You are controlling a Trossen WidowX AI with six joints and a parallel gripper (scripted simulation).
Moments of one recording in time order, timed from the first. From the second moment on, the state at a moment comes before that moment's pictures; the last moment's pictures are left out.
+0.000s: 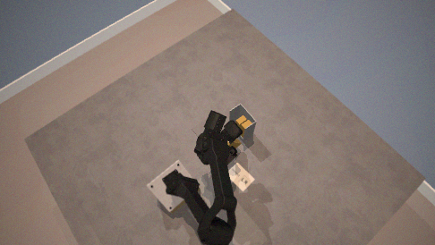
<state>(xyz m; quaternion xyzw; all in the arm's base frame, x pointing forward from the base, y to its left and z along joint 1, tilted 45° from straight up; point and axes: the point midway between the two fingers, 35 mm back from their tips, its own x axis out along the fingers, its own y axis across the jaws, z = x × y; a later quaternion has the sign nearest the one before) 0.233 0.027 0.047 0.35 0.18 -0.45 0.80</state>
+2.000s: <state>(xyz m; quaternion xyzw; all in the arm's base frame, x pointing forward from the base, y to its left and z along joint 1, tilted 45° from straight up) 0.266 0.002 0.027 0.33 0.21 -0.53 0.75</state>
